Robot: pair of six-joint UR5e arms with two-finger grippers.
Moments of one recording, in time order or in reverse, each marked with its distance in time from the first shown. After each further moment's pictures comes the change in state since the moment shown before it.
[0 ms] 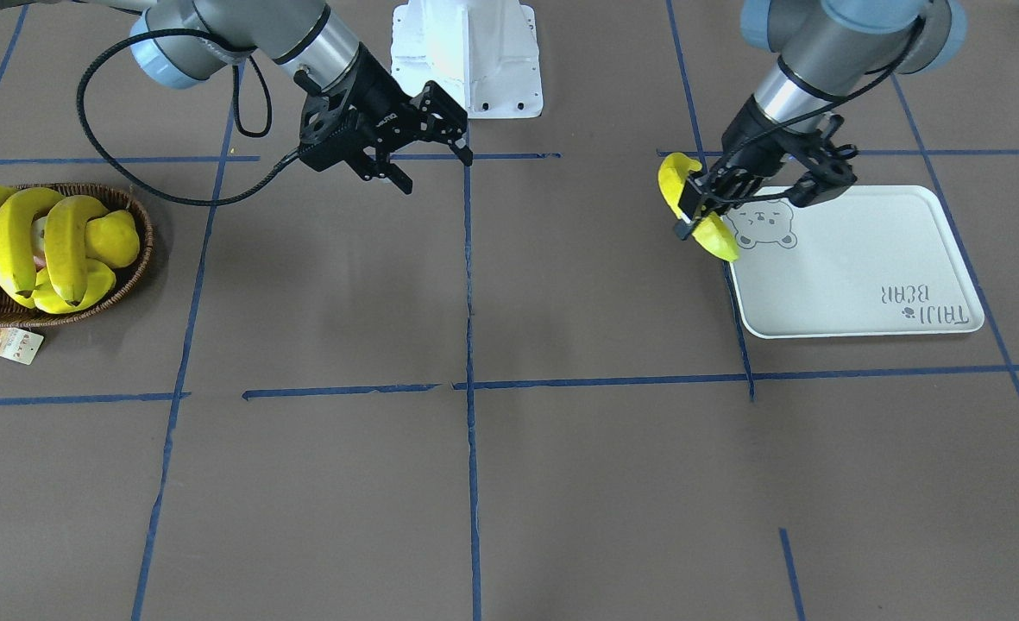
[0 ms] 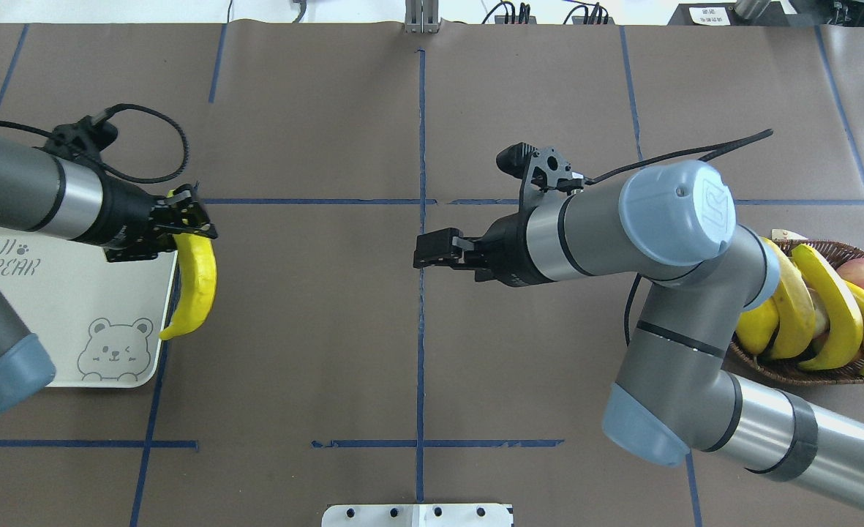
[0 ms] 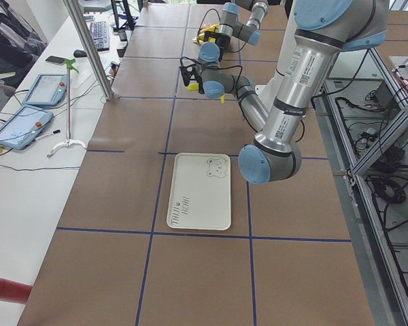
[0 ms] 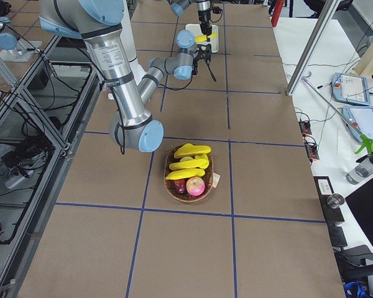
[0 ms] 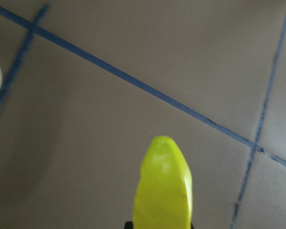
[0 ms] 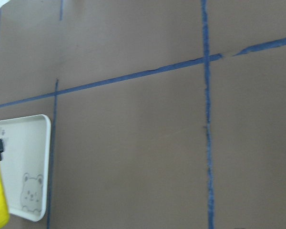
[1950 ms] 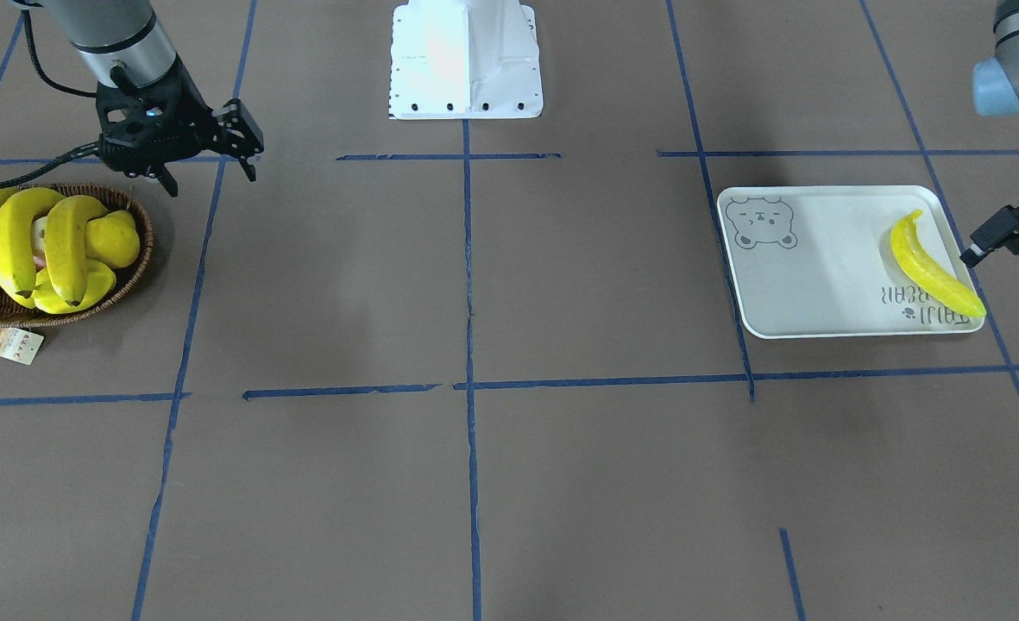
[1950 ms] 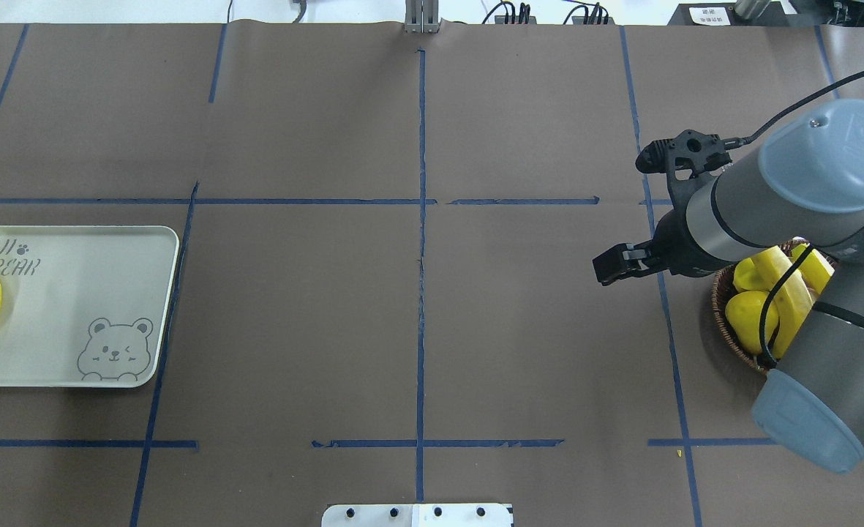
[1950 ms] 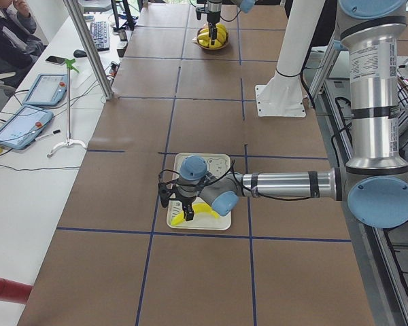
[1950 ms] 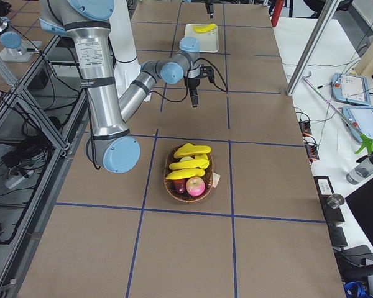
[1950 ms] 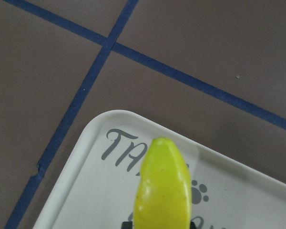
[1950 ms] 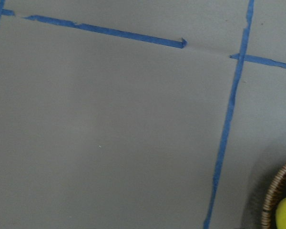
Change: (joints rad) left arm -0.481 0.271 0.411 -0.290 -0.286 0.742; right arm 0.174 -0.316 0.289 -0.568 0.063 -0.645
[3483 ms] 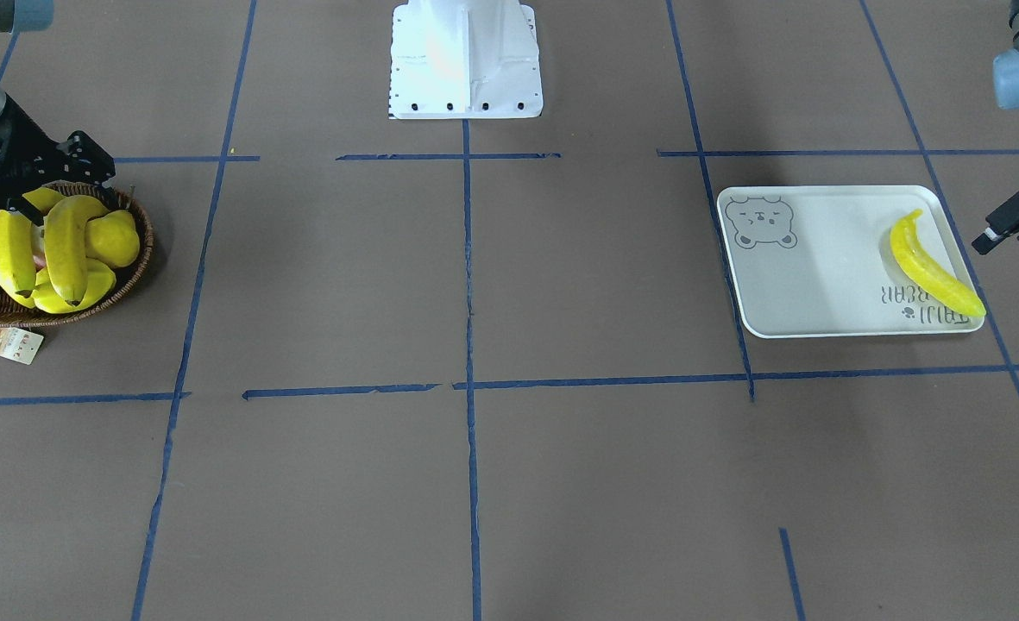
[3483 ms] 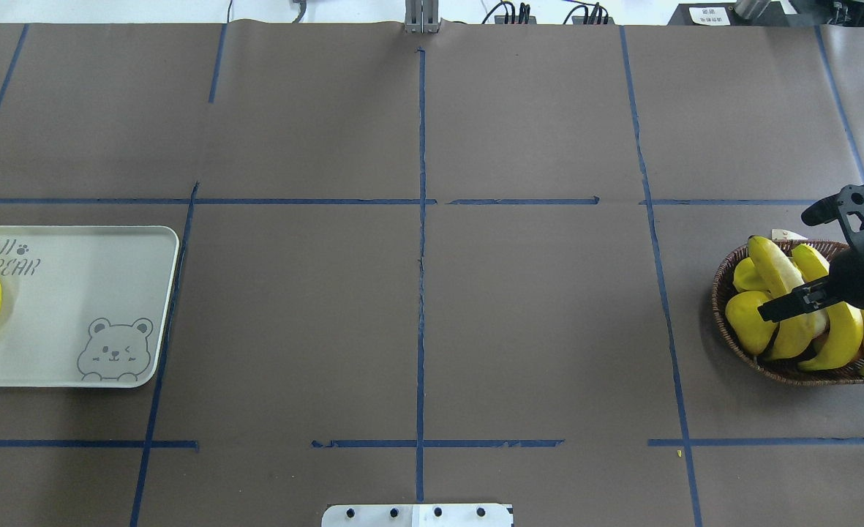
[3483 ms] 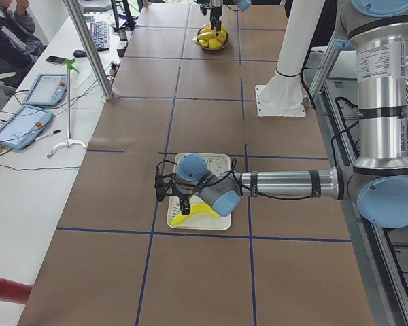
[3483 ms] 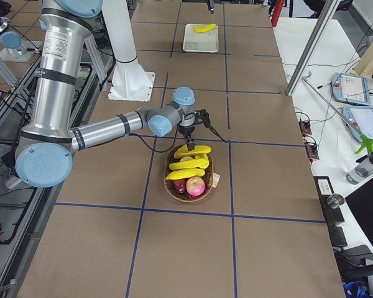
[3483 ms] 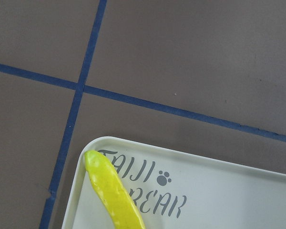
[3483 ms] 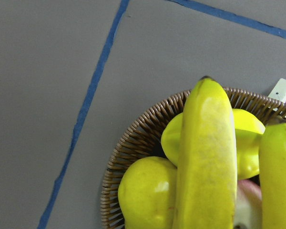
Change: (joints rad) left arm -0.035 0.001 -0.024 -0.007 -0.050 0.041; right arm 0.145 -0.388 -0.175 0.498 0.120 -0.237
